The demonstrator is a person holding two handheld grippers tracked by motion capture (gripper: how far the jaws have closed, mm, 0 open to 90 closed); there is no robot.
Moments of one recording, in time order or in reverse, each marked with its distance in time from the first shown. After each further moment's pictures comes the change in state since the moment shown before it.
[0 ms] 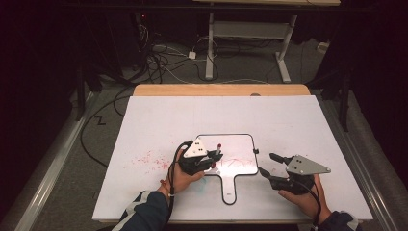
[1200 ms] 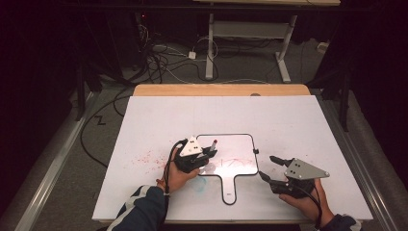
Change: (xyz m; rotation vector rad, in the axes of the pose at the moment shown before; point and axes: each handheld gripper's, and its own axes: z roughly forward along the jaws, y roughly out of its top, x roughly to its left) left arm 0.007 -0.005 -0.001 -0.005 0.068 -0.006; right arm 0.007 -0.001 -0.004 0.022 -0.008 -0.050
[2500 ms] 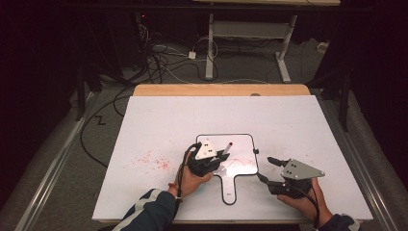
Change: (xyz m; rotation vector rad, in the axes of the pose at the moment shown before) left arm -0.027 0.014 0.029 0.009 -0.016 -0.021; right arm 0.002 -0.001 0.005 0.028 0.018 -0.011
